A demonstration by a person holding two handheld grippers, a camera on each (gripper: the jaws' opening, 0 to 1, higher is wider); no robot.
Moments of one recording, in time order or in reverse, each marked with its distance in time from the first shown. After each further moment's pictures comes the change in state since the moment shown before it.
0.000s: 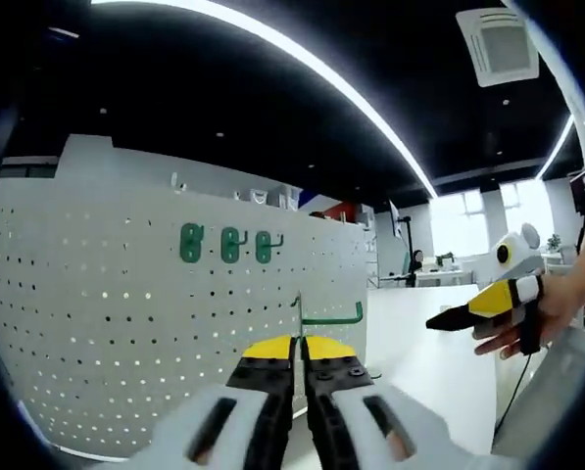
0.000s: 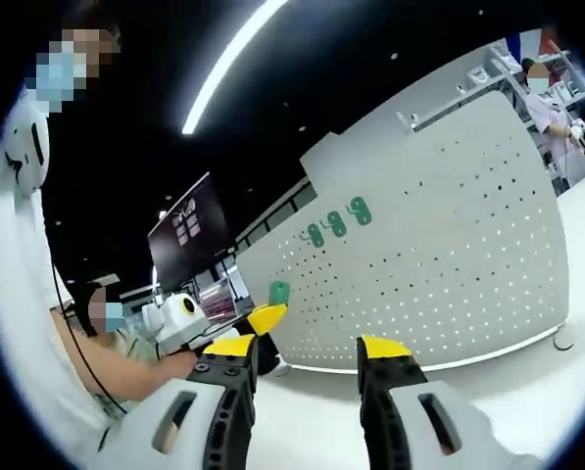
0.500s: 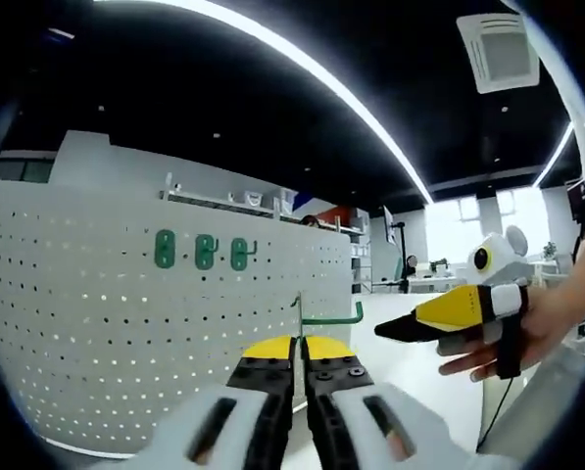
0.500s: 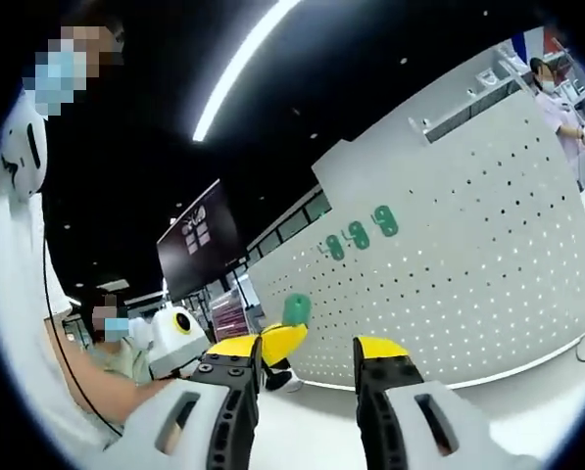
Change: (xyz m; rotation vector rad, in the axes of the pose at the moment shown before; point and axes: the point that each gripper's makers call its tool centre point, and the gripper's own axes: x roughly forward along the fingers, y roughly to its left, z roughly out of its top) left arm 0.007 -0.034 0.005 -0.005 -0.001 -0.033; right arm 0.030 0.016 0.010 0.002 -0.037 0.052
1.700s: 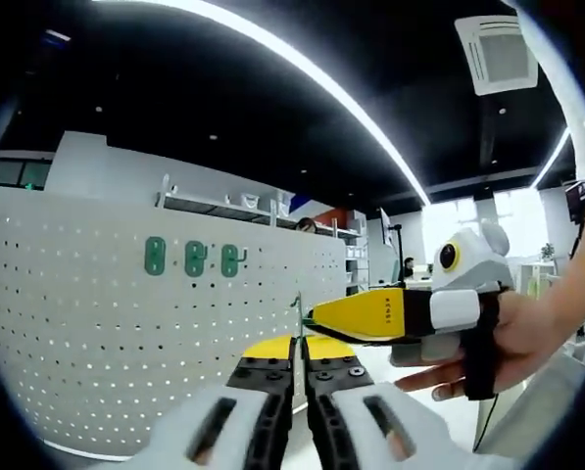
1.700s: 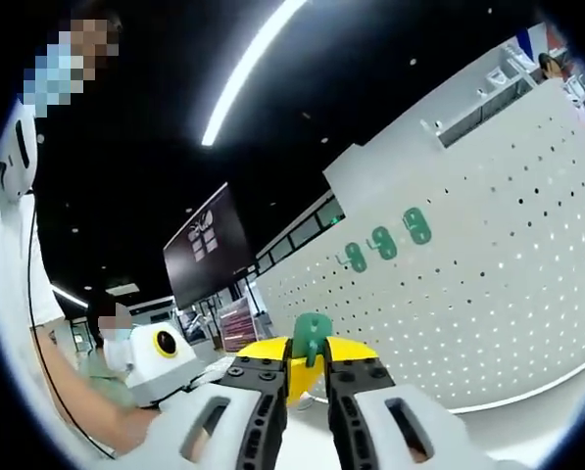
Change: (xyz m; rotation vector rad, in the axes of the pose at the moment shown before) left arm 0.003 -0.004 0.008 -0.013 -0.013 -0.005; right arm 0.049 0.011 0.008 -0.001 -0.028 0.052
